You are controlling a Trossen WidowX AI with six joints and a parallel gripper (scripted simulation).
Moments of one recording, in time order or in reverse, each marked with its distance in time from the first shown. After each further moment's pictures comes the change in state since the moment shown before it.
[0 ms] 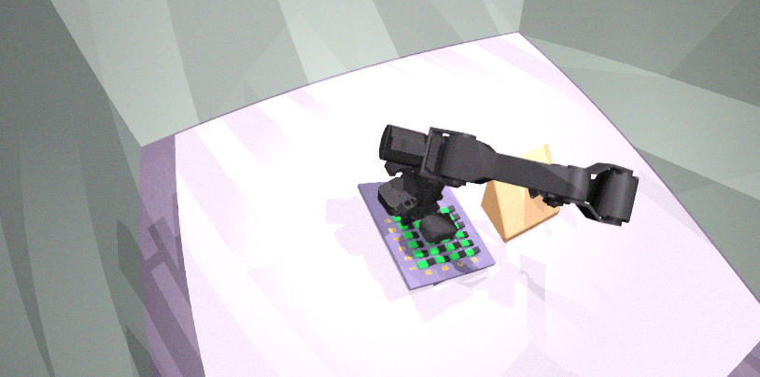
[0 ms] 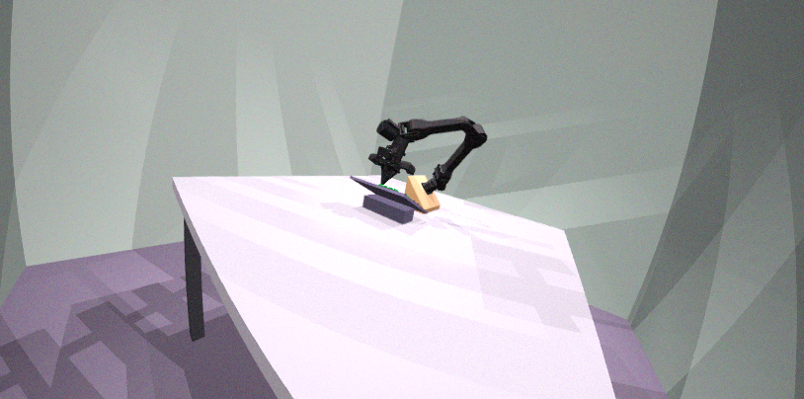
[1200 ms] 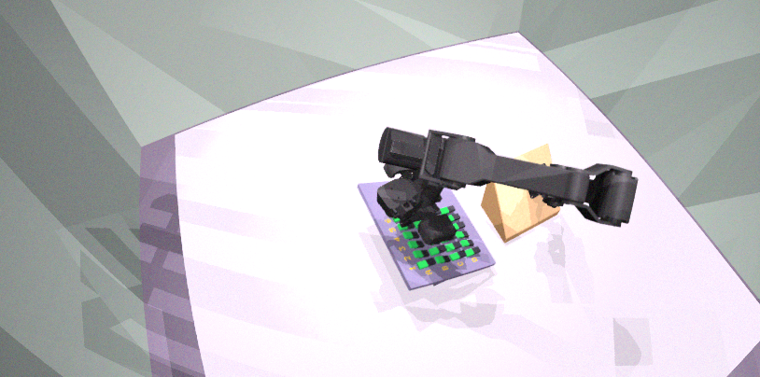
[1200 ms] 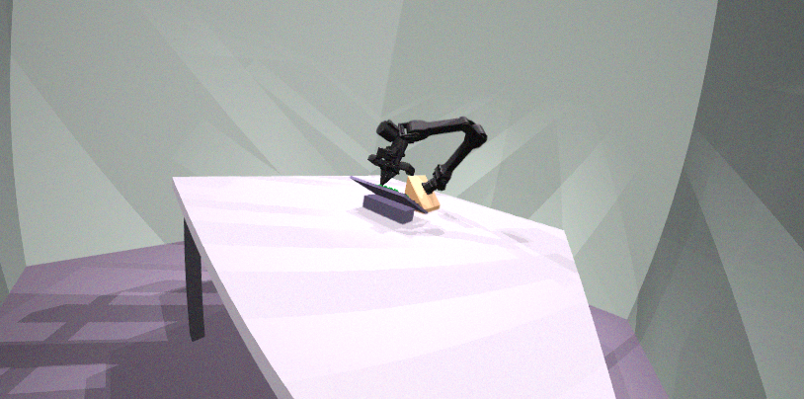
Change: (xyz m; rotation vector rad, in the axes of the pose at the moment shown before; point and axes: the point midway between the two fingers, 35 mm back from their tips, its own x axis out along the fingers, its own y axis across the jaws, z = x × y) arm 0.004 0.000 0.000 -0.001 -0.002 0.000
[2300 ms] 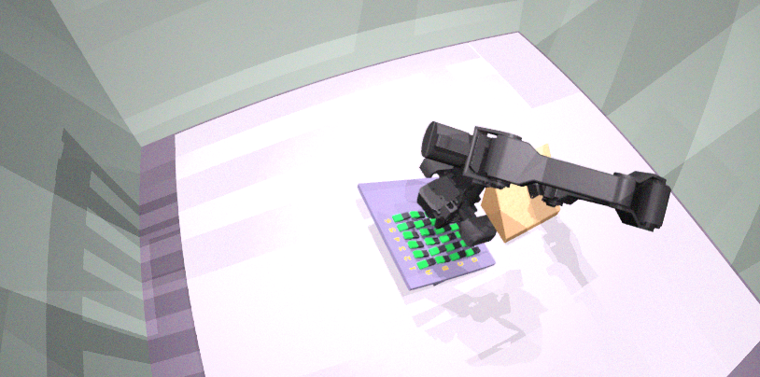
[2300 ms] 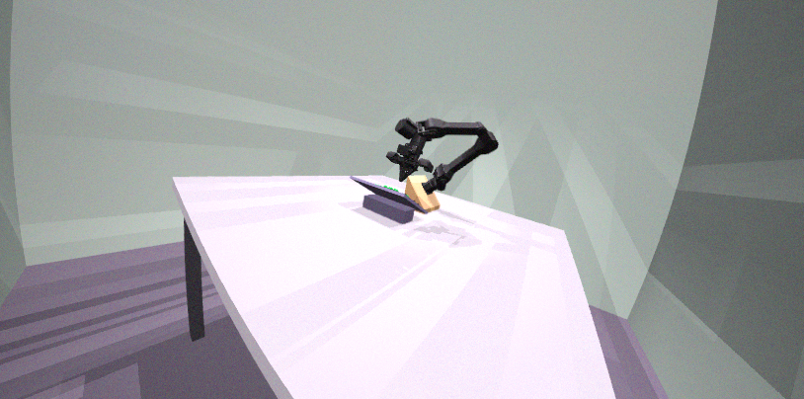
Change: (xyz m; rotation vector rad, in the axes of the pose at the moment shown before) arm -0.042 0.044 -0.039 0.002 -0.012 -0.002
